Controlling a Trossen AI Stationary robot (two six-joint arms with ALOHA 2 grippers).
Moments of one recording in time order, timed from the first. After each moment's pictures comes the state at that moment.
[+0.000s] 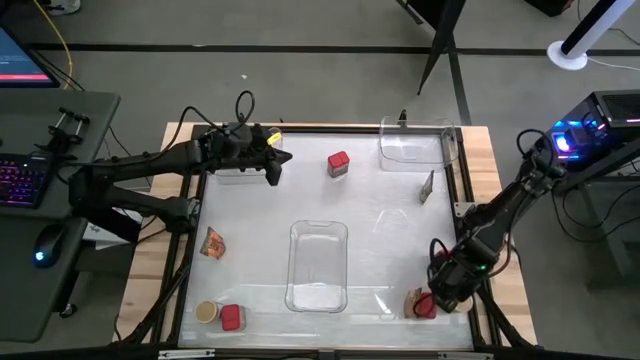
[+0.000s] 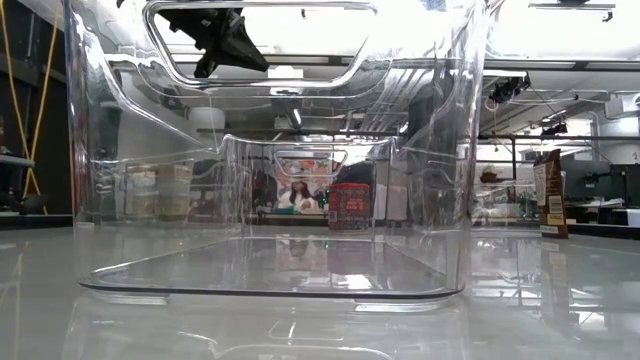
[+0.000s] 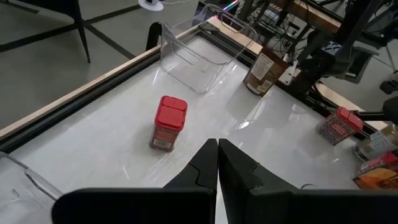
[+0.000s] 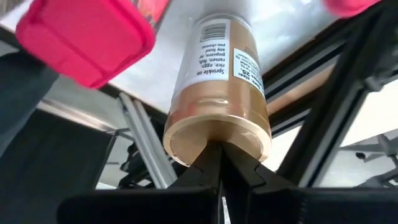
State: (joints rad) left arm 0.31 1.14 0.97 -0.31 -0.06 -0.36; right arm 0.81 1.30 0.89 -1.04 -0.48 1.71
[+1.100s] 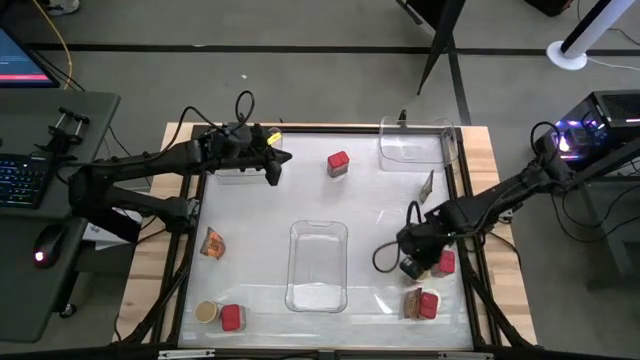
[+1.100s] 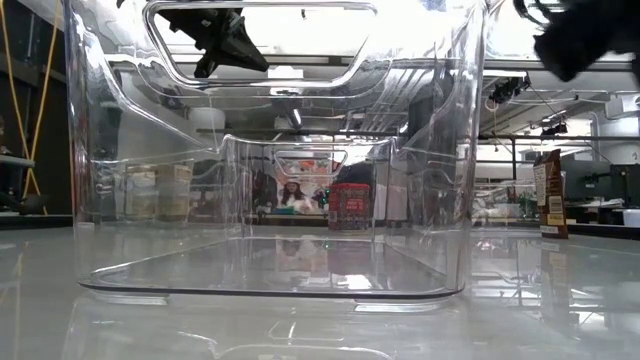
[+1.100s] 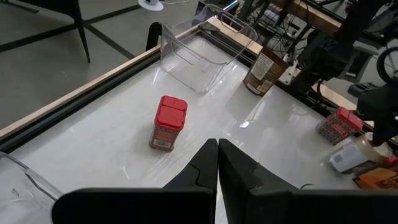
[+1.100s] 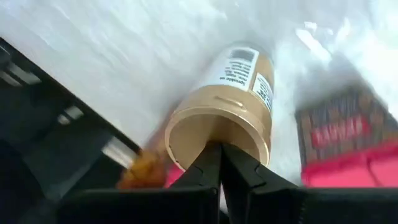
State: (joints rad) left arm 0.31 1.14 0.97 -0.31 -0.06 -0.36; right arm 0.39 1.30 0.89 -0.98 -0.30 1.26
